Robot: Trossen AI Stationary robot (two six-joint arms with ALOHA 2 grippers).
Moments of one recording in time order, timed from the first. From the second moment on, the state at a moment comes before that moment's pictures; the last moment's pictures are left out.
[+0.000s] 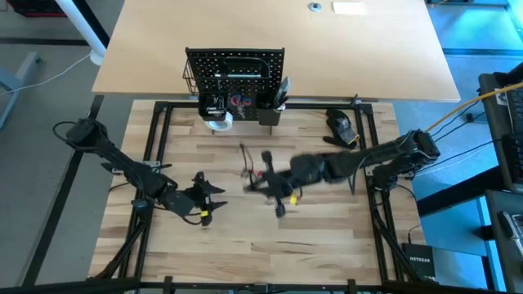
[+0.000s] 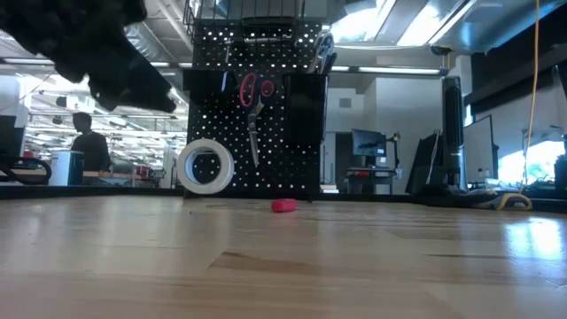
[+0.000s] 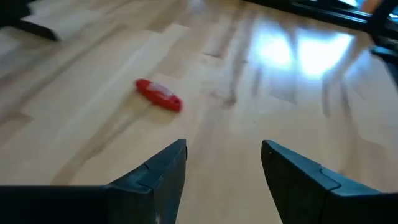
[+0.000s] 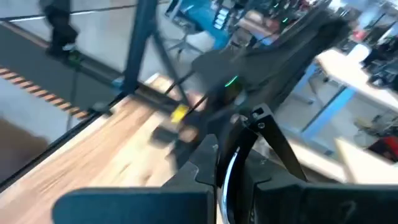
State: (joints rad) left arm -0.57 1.24 0.48 0.14 -0.69 -0.59; right arm 0.24 1.58 1.34 0.04 0.04 -0.37
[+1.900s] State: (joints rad) left arm -0.57 1.24 0.48 0.17 -0.75 -0.58; right arm -0.37 1.67 1.77 0.13 -0.03 0.49
